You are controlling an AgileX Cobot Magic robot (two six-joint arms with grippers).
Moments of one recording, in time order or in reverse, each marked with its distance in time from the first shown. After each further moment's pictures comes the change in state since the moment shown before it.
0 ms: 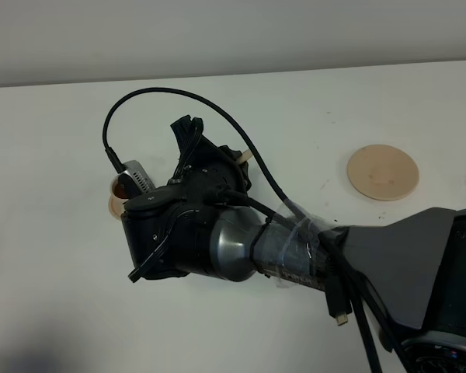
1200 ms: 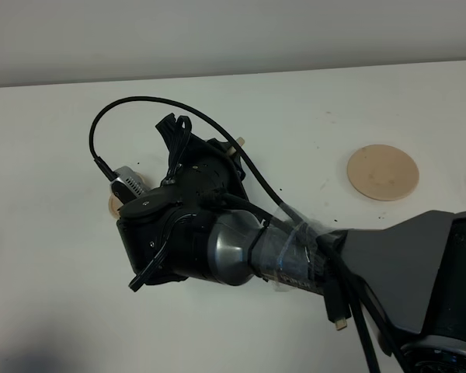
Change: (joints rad) left arm 0.000 0.000 0.000 0.000 0.000 0.000; right arm 0.010 0.000 0.000 -0.074 -0.016 -0.087
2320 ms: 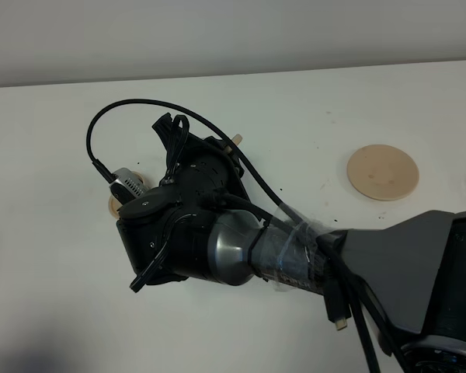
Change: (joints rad) left arm 0.000 0.000 0.000 0.000 0.000 0.000; right arm 0.000 0.000 0.000 -0.018 -0.008 -0.029
